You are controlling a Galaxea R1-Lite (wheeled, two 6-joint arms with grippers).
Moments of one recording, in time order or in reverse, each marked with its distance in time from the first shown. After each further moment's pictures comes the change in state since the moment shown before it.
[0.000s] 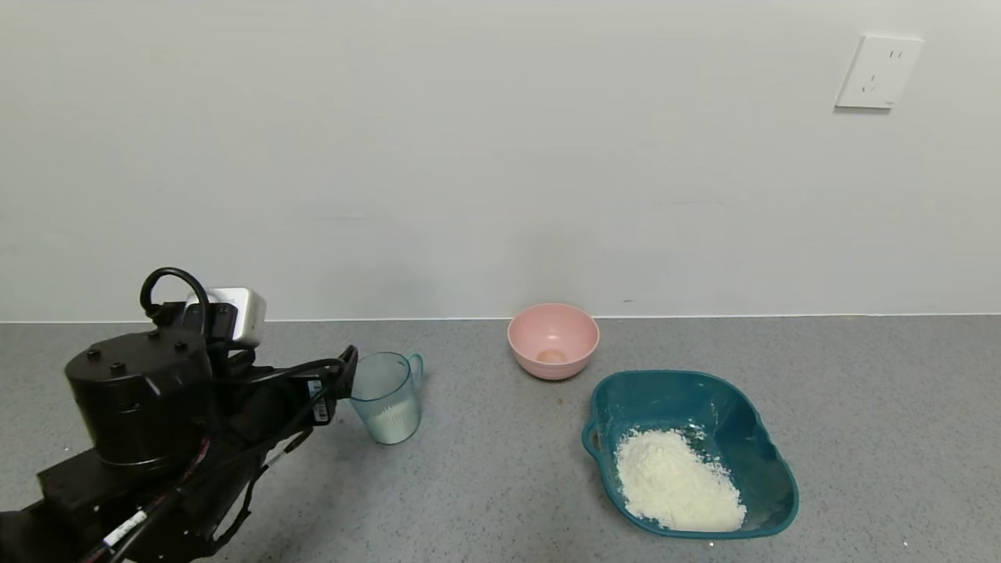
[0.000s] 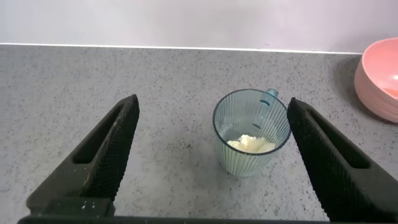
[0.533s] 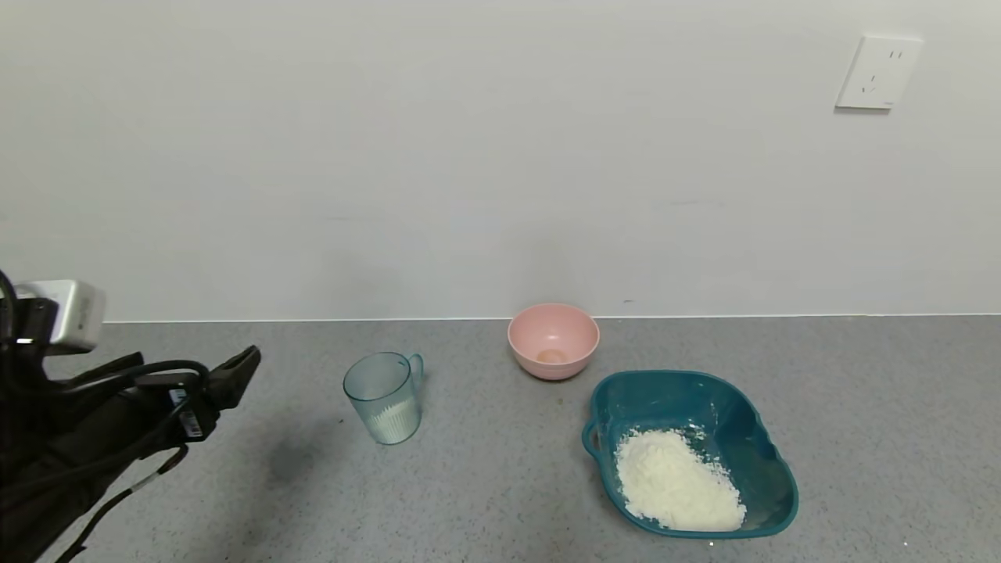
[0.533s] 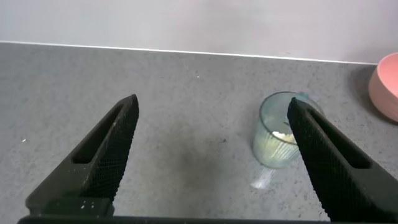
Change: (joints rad) left arm 0.246 -0.303 0.039 0.233 -0.230 0.027; right arm 0.000 0.000 0.000 0.000 0.000 0.000
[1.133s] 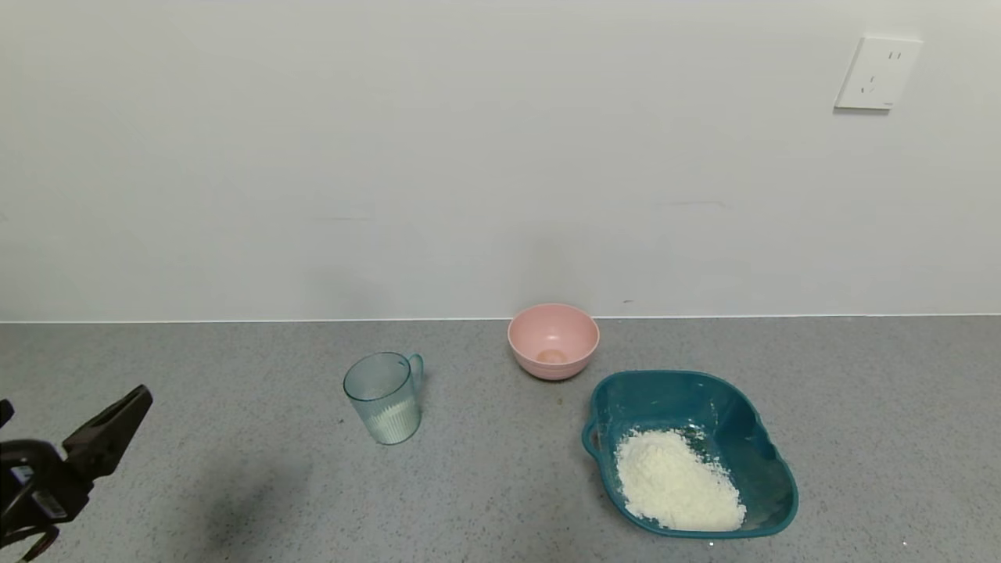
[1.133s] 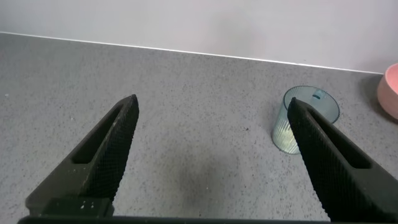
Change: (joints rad) left arm 0.116 -0.357 0.077 0.213 -0.048 0.006; right arm 0.000 0.000 0.000 0.000 0.000 0.000
